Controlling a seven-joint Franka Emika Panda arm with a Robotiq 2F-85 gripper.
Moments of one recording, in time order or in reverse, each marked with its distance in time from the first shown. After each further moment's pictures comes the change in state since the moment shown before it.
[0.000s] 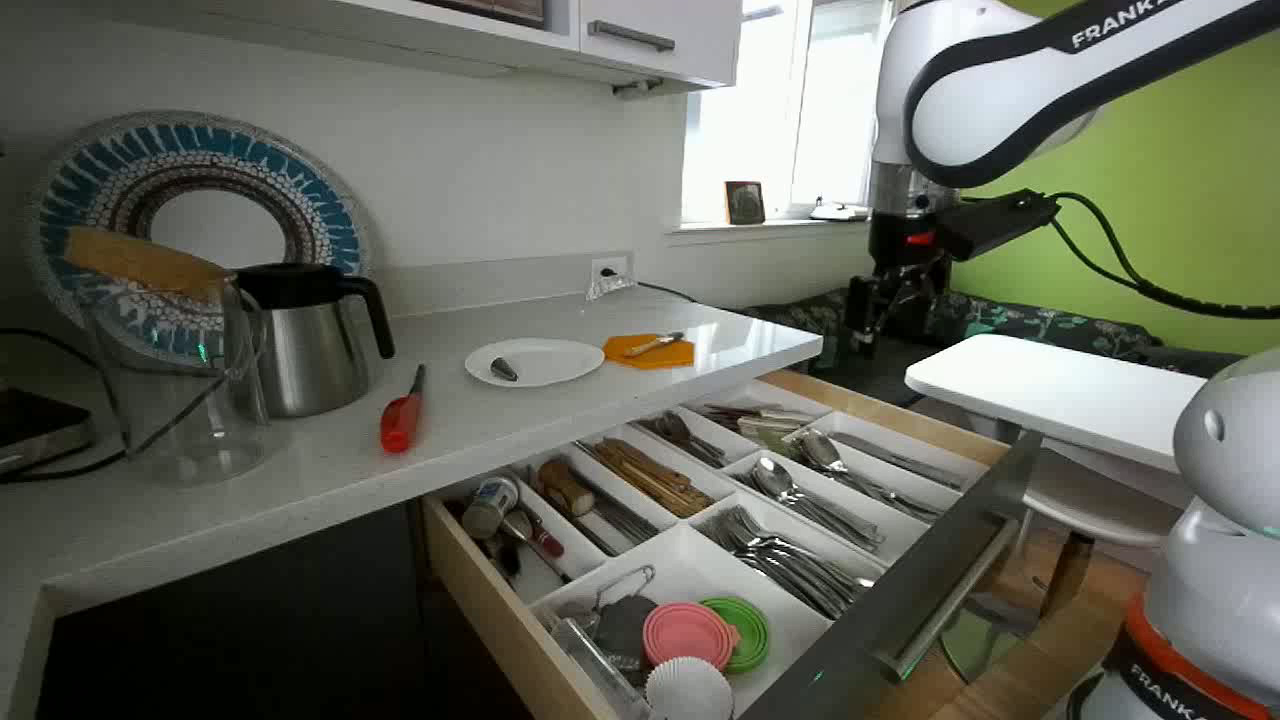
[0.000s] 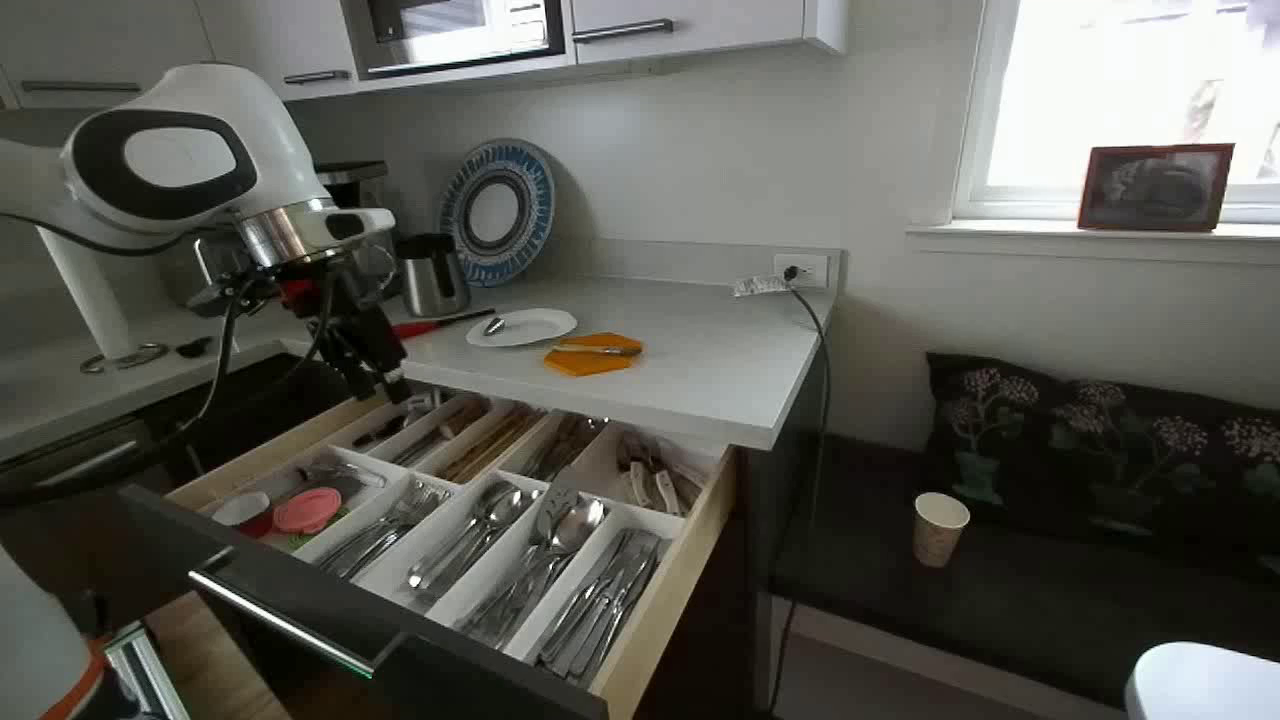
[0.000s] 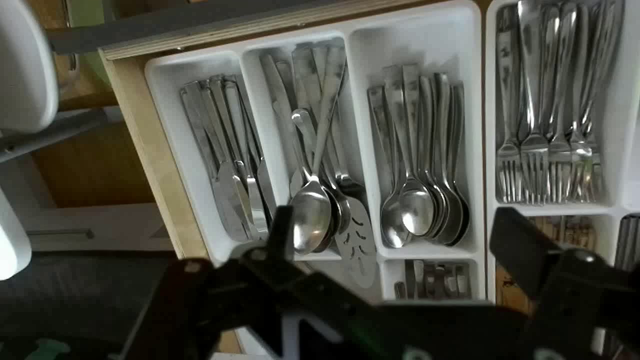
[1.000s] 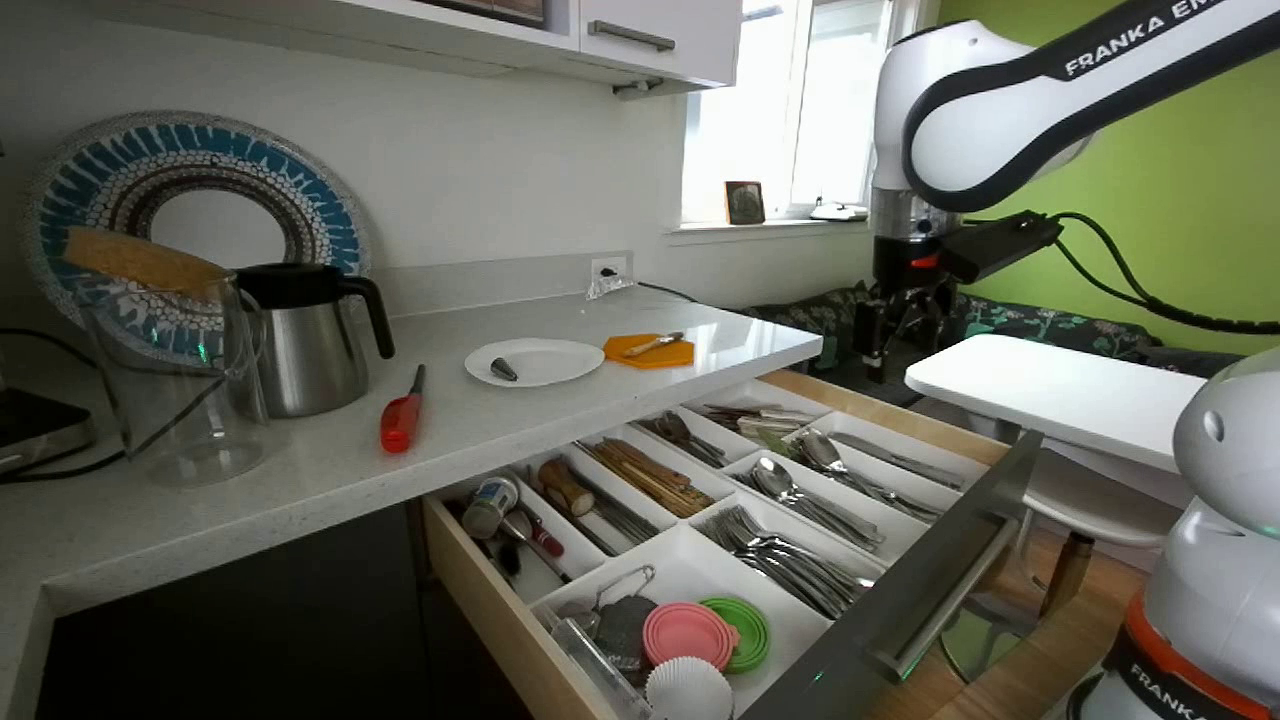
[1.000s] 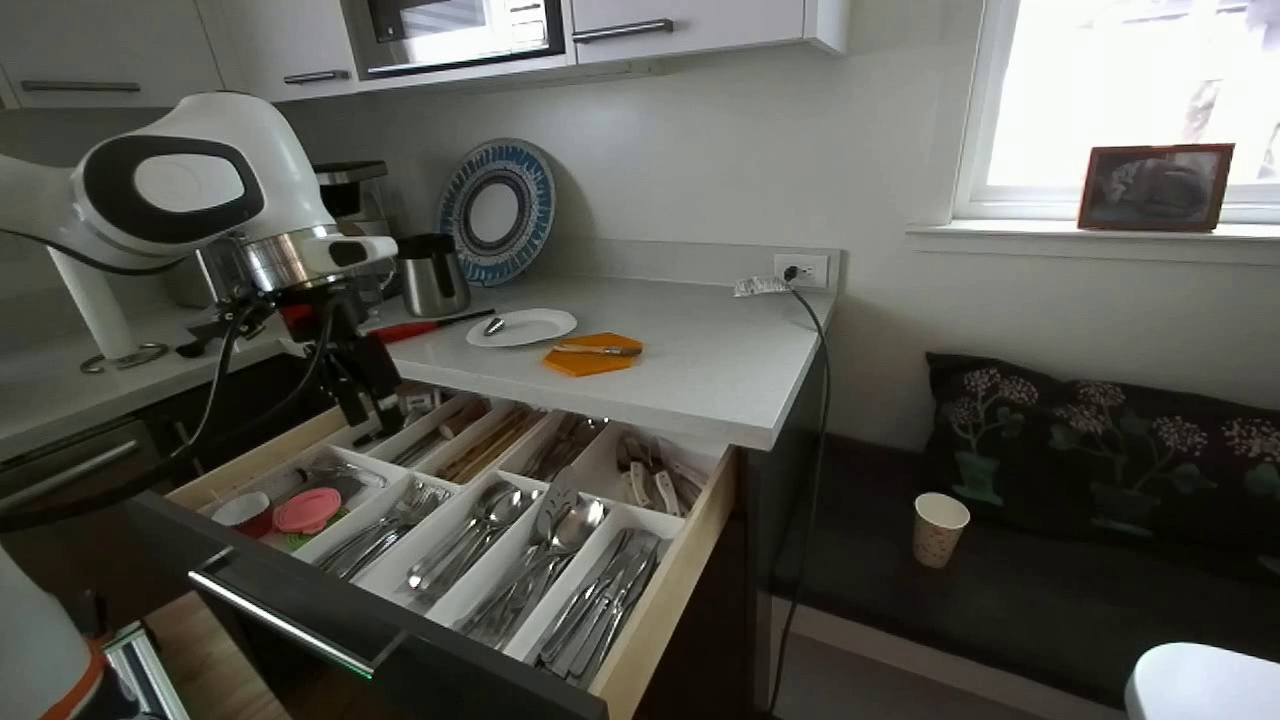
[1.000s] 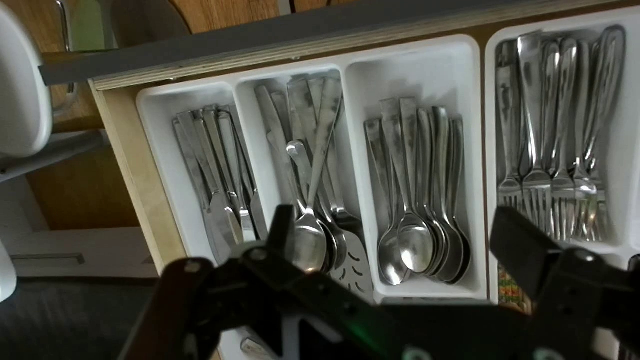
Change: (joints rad) arm 0.000 0.013 0.000 -0.040 0.000 -0.003 0.000
